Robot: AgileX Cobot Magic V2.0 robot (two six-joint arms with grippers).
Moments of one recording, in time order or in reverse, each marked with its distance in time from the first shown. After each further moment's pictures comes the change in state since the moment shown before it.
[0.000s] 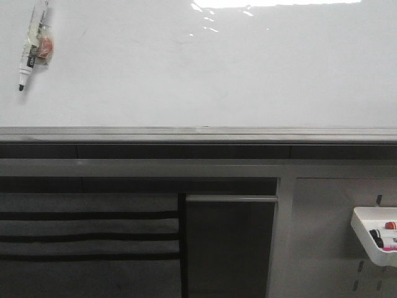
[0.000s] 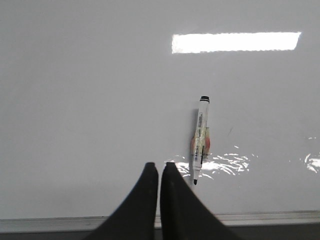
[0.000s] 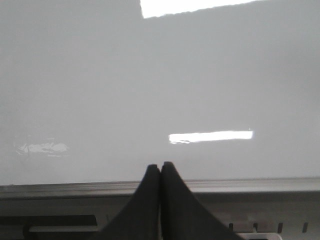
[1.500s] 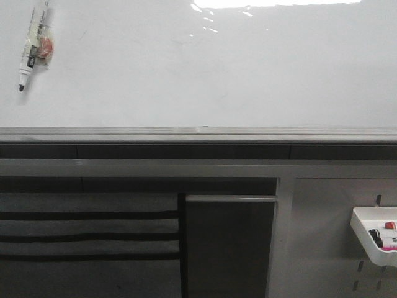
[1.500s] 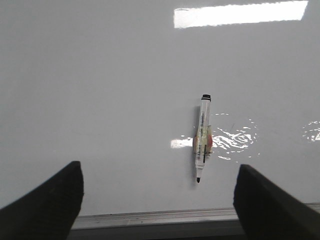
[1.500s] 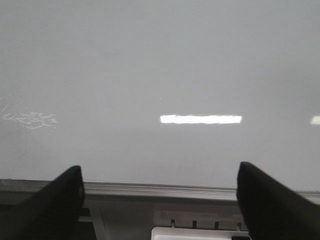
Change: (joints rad) left arm 0.000 0.136 -0.183 0.032 0.138 0.000; right arm 0.000 0.163 -0.183 -0.006 0.117 -0.053
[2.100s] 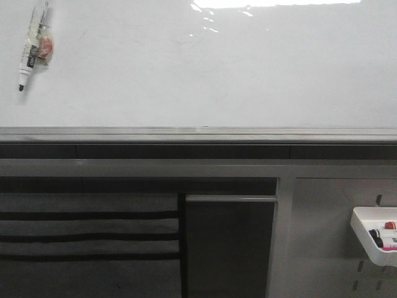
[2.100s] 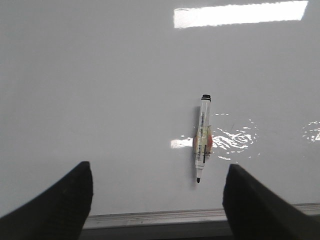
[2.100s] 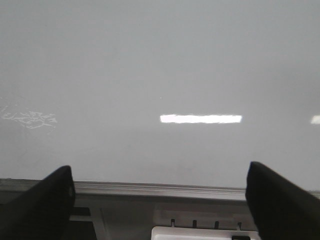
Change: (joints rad) left arm 0.000 0.000 0.000 0.001 0.000 -0.002; right arm 0.000 0.000 0.000 0.000 0.002 -0.002
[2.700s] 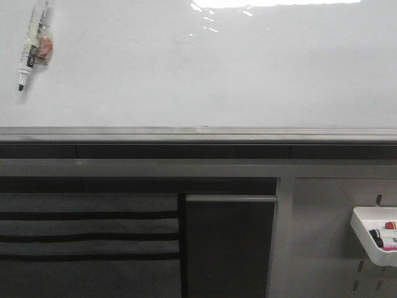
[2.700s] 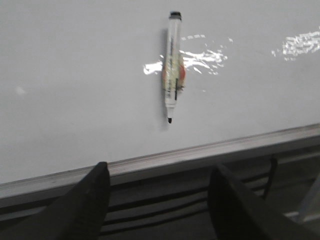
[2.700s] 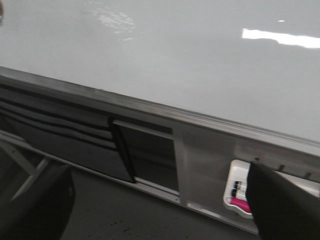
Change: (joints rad) left arm -0.132 0.397 -0.032 -0.027 -0.019 0.078; right arm 0.000 0.283 -0.146 0.487 0.289 -0.463
